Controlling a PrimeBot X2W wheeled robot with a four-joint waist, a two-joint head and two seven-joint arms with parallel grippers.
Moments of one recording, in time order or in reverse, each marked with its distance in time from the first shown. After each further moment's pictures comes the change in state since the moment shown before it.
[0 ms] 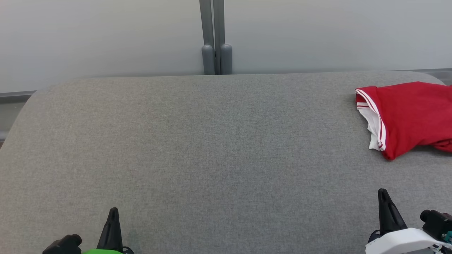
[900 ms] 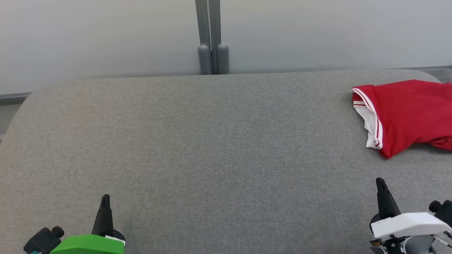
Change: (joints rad) left arm -0.062 0.000 0.038 -0.015 -0.360 -0.004 0.096; right arm -0.075 -0.003 0.002 0.024 0.429 -0.001 0.099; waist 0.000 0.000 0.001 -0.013
